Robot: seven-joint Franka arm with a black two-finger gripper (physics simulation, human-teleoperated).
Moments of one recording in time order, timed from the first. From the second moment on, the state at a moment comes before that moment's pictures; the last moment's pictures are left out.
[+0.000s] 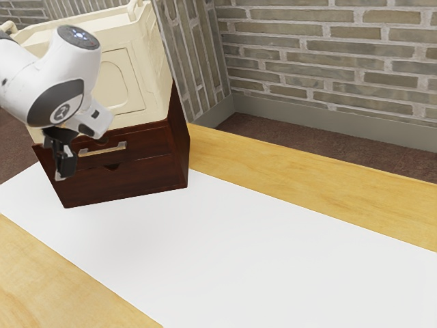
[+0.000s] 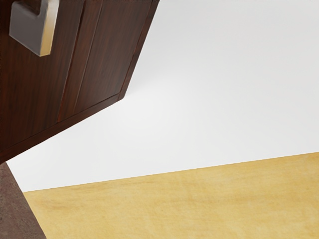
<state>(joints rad) 0.33 -0.02 -0.01 -1.70 0.65 1.67 0.58</state>
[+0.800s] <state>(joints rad) 0.27 -0.07 0.01 -1.85 0.71 1.92 0.64</state>
